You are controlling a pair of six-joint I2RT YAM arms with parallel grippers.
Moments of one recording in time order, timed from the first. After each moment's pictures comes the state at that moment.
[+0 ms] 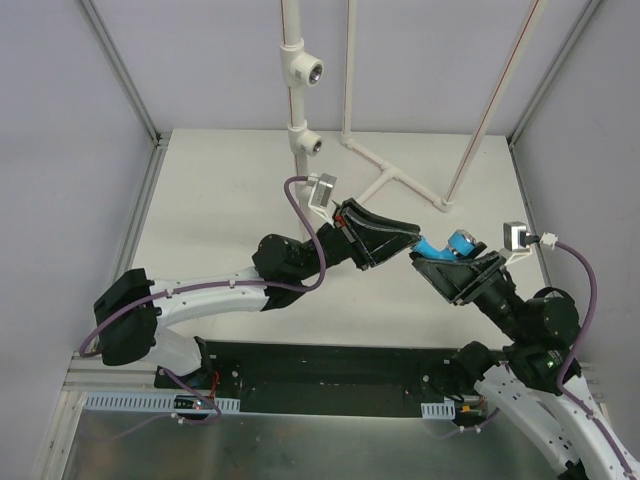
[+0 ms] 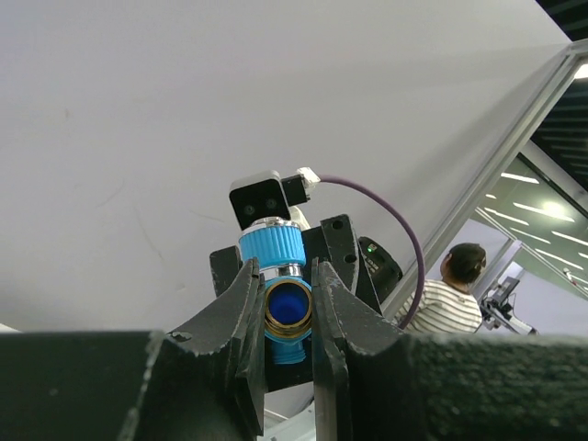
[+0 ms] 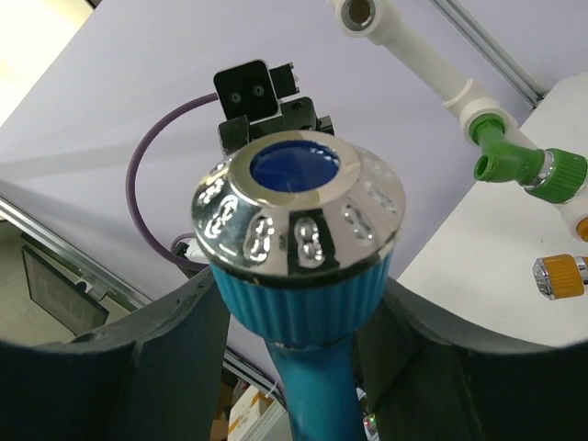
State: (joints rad) left arm -1.14 1.43 0.95 1.10 0.21 -0.86; right arm 0.65 0.25 0.64 -0.01 -0.24 1.06
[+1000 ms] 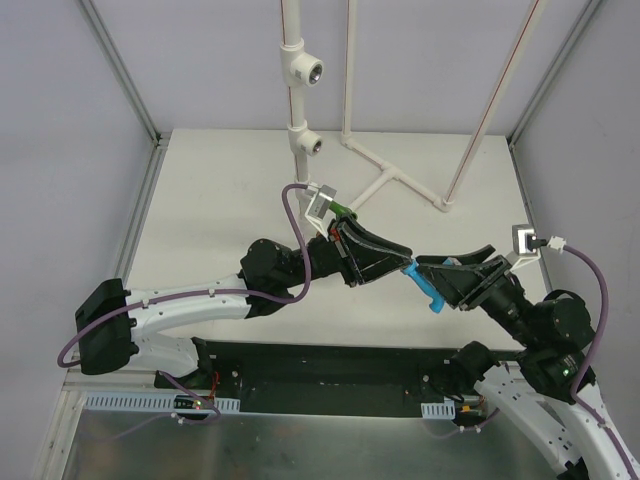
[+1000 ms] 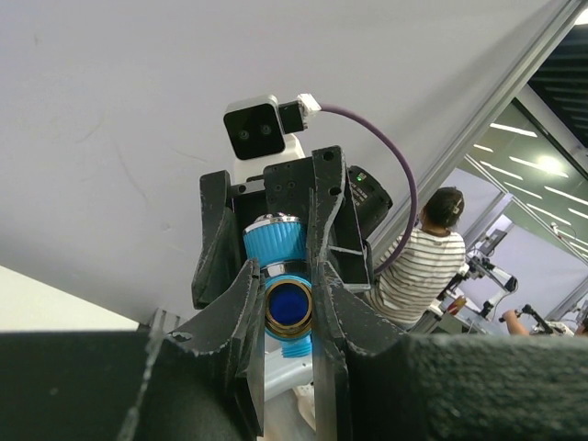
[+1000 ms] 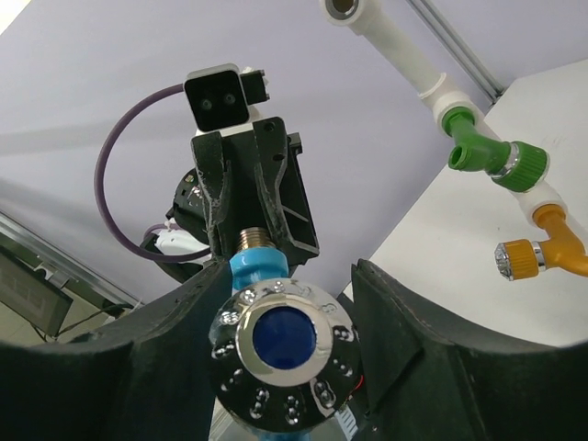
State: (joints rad) left arm -1.16 1.30 0.89 0.94 0.26 -0.86; right arm 0.65 0.23 0.72 -0.19 -0.23 0.95
